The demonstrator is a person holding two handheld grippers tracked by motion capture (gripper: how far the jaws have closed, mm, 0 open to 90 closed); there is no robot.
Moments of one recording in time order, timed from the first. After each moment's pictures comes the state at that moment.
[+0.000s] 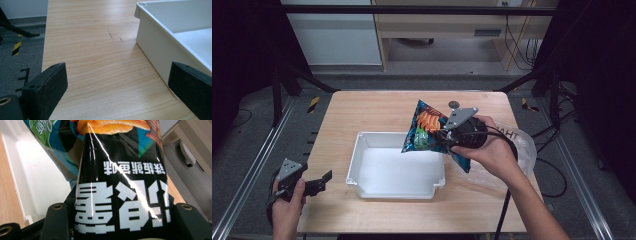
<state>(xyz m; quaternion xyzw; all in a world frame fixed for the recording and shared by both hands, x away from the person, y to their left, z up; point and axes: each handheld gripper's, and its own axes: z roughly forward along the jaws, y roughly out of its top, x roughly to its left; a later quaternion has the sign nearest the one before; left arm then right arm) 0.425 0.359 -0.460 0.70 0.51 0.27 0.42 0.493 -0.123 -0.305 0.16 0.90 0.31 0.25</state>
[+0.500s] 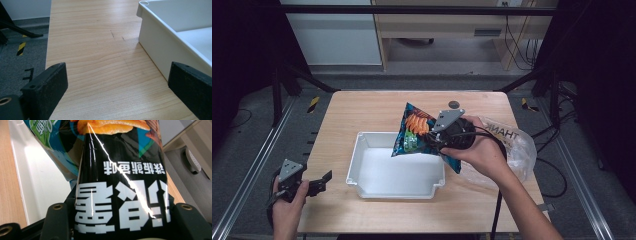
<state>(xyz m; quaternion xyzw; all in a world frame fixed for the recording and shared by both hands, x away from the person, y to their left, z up) 0.423 0.359 -0.460 0.70 0.51 0.28 0.42 0.494 -0.100 -0.307 0.14 0.91 0.31 0.25</state>
